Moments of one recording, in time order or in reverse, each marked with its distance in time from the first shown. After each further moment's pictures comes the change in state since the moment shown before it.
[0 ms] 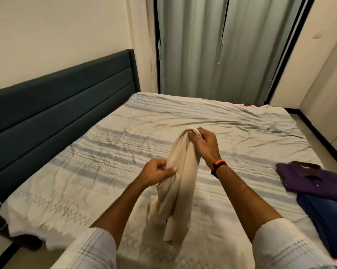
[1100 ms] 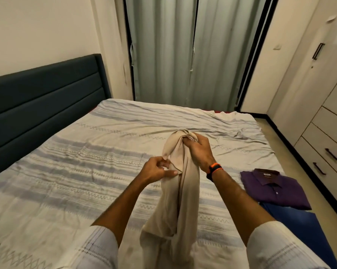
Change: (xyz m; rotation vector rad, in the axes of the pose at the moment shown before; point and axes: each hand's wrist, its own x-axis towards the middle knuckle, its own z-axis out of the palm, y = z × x) left_hand 0.140 0.090 0.148 -0.118 -0.022 -0.050; right_hand 0.088 0.056 -0.159 0.105 -0.001 0.054
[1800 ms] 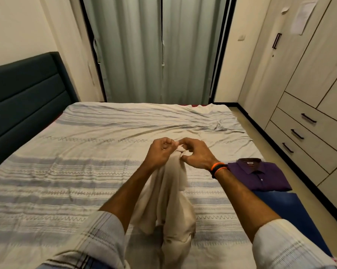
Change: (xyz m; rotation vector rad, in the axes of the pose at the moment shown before) left_hand 0.099 0.050 0.009 -0.163 -0.108 0.327; right_hand 0.044 0.025 -0.021 -0.632 -0.135 -0.081
